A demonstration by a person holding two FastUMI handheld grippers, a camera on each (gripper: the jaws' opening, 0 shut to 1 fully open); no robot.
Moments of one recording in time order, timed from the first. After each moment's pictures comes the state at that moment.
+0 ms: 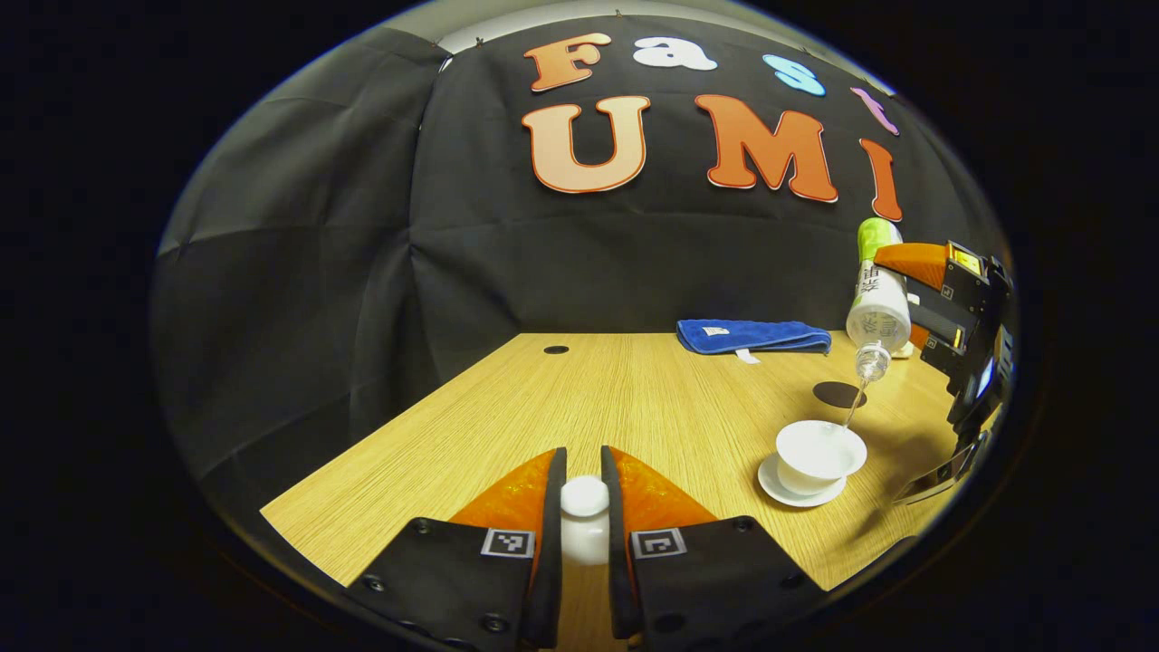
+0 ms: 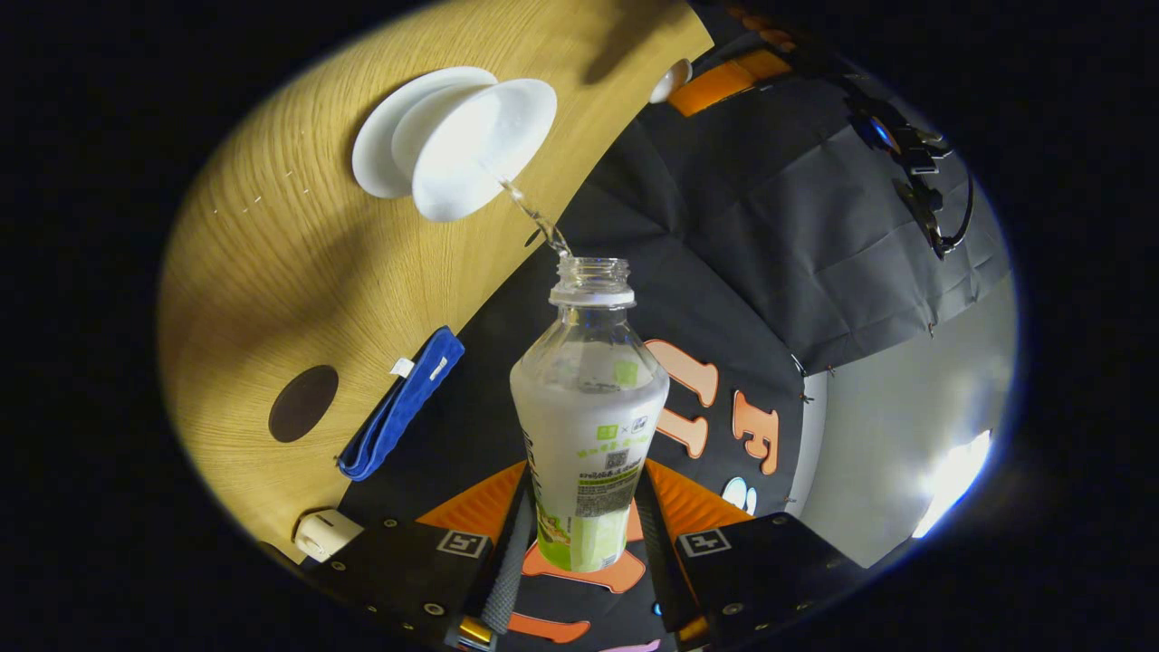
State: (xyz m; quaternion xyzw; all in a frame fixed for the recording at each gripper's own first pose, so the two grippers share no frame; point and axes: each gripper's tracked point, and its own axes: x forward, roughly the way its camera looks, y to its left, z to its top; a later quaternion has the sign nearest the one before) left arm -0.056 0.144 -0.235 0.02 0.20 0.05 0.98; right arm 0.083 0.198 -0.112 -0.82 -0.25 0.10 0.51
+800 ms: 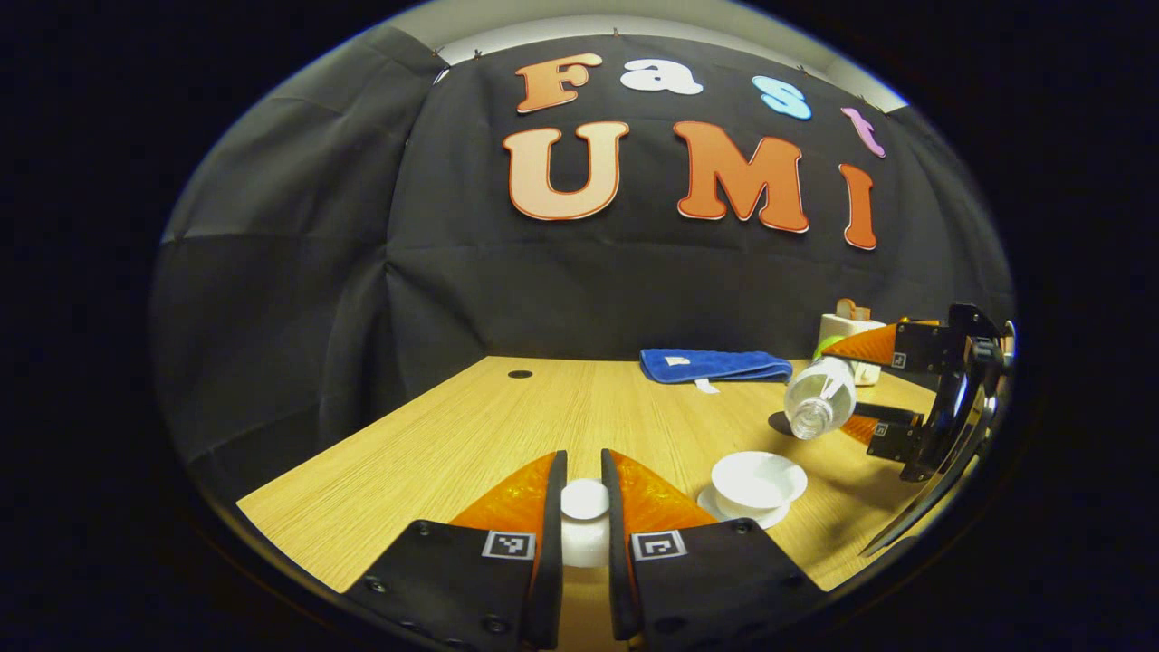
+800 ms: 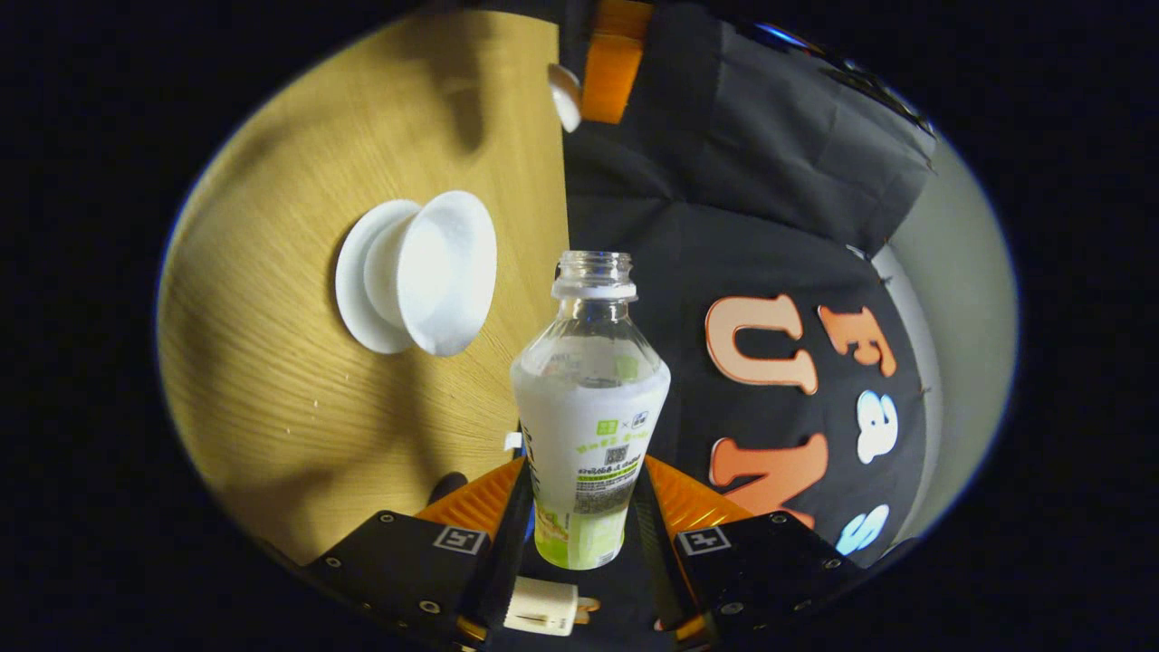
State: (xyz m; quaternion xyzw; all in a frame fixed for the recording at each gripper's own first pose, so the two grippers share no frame) left arm -0.057 0.098 -0.206 -0.01 0.15 0.00 0.99; right arm 0.068 0.194 -0.177 -0.63 -0.08 0.23 0.73
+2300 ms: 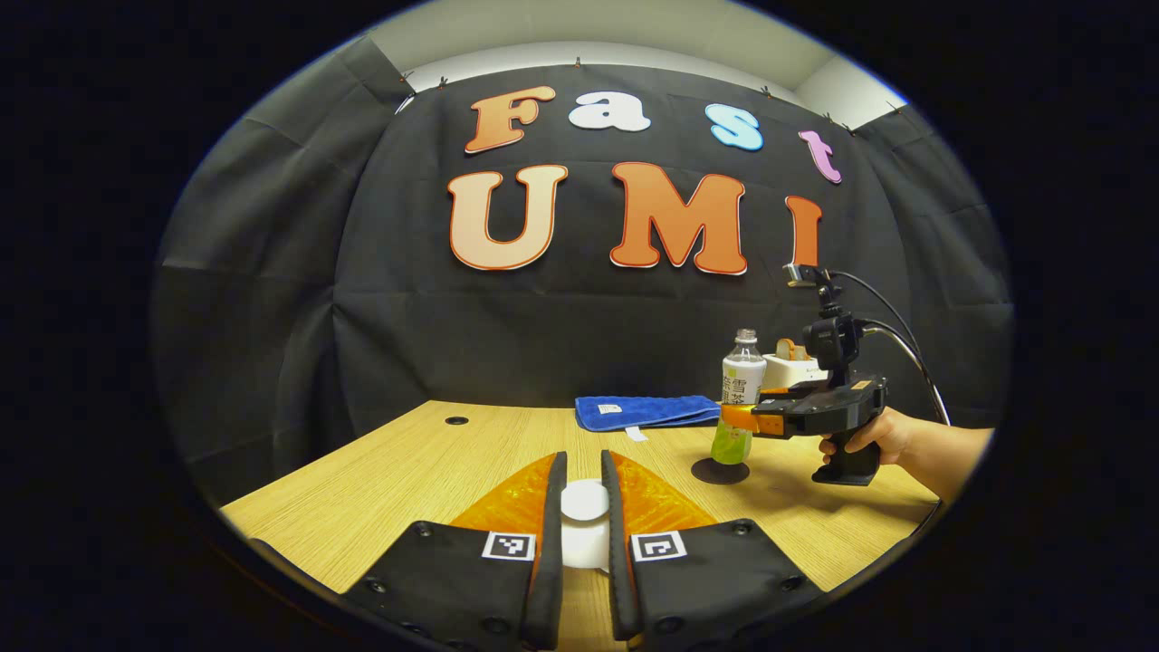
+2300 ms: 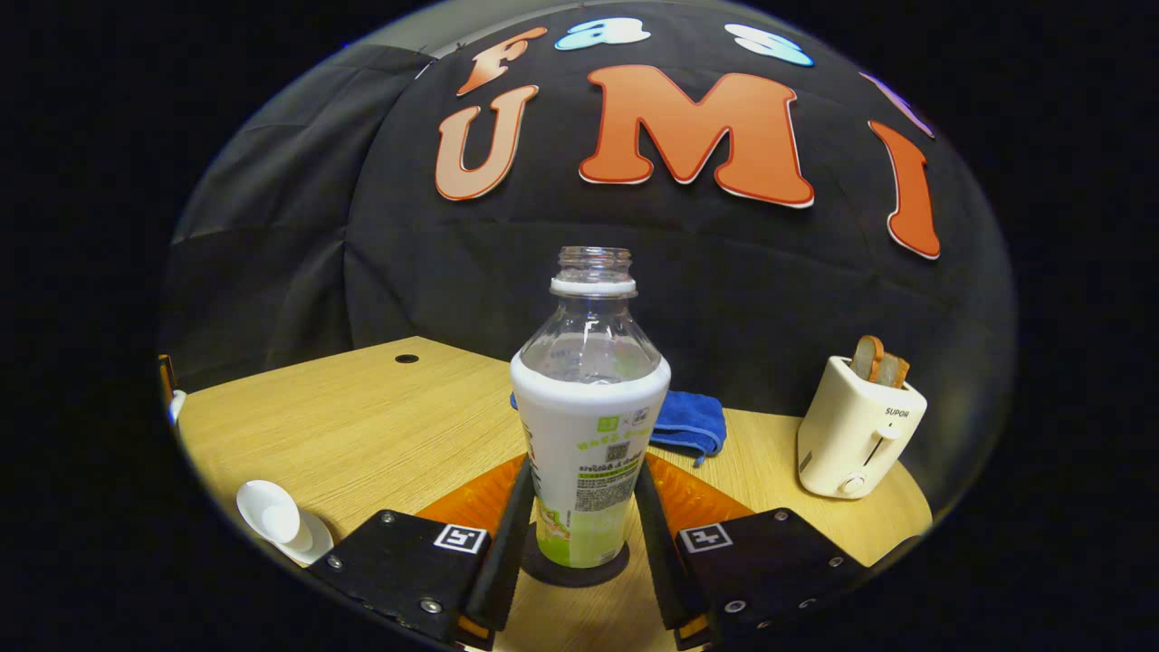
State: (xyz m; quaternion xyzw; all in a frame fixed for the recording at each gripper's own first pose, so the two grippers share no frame) left arm -0.049 0.012 -0.153 -0.02 0.09 -0.06 0.99; right arm 0.176 0.102 -0.223 0.00 0.19 0.14 0.97
